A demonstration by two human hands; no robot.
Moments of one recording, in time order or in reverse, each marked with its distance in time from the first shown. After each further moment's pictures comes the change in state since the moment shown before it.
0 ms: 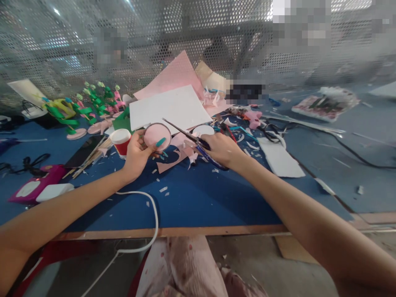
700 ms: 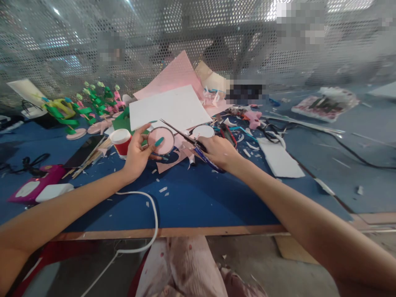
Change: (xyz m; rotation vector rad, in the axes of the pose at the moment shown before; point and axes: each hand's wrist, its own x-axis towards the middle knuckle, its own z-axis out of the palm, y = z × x) left_hand -0.002 0.000 0.000 -0.003 -0.001 0.008; right_hand -0.001 -0.002 0.007 -0.092 -0.039 -0.055
